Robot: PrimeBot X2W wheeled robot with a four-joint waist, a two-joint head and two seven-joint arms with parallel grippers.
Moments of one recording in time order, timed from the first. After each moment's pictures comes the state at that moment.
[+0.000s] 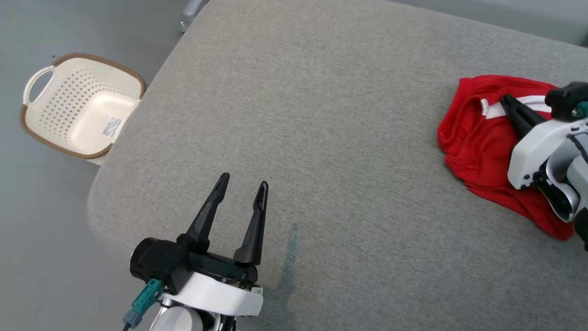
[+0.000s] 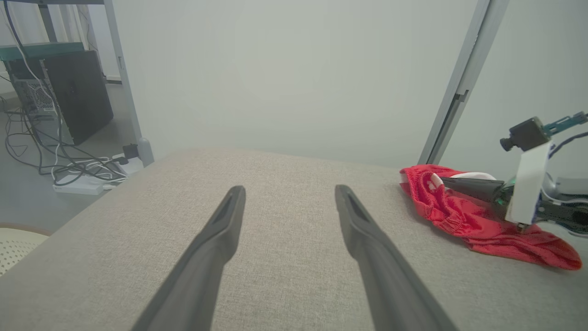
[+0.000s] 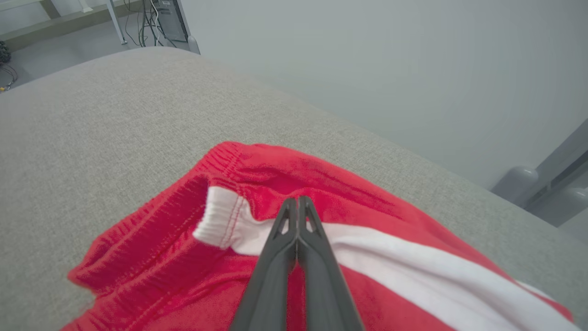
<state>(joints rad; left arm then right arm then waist) -0.11 0.05 -0.35 0.00 -0.32 -0.01 -0.26 -1.01 -0.50 1.14 0.98 0.95 0.13 -0.26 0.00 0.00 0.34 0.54</state>
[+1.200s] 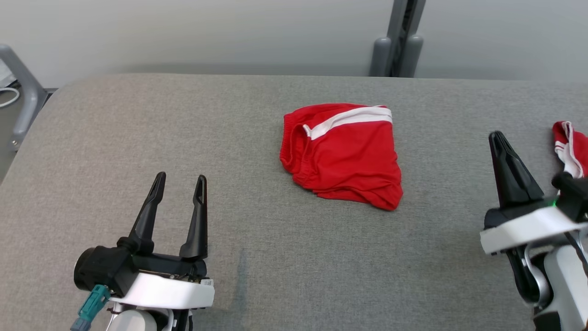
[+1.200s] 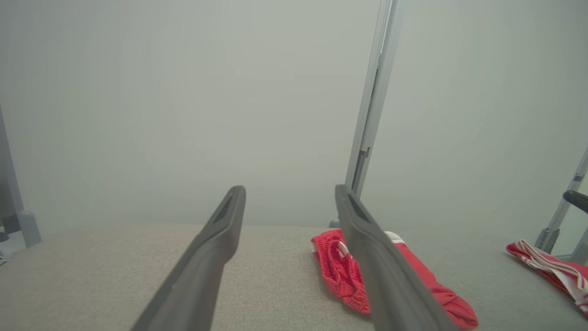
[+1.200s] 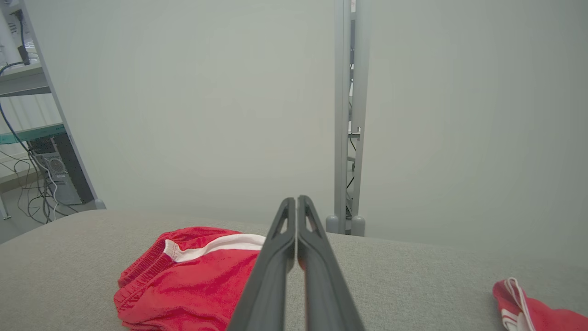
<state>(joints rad) -0.07 0.05 -0.13 -0.01 -0.27 -0.04 -0.26 -0.34 -0.26 0.19 0.28 0.37 0.13 -0.26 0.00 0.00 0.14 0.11</state>
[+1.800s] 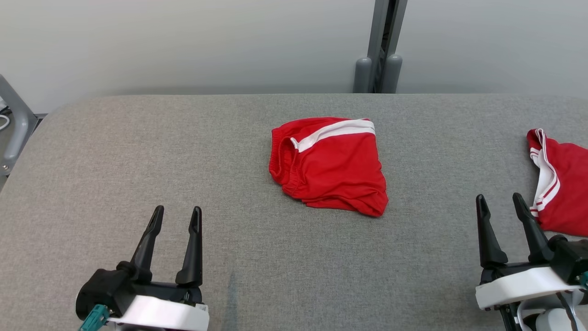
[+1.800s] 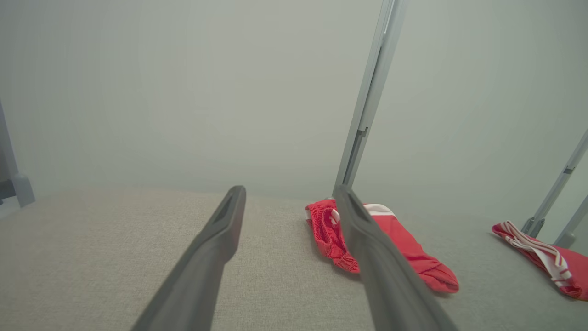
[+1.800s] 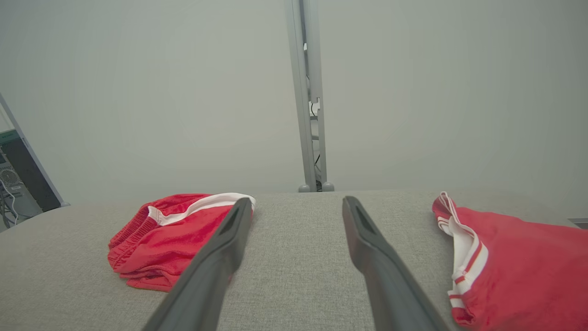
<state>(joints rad) 0.00 0.05 -0.11 0.05 -0.30 -0.06 -0.26 -0.10 -0.12 0.04 0.20 0.27 0.13 -0.26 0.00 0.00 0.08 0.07</state>
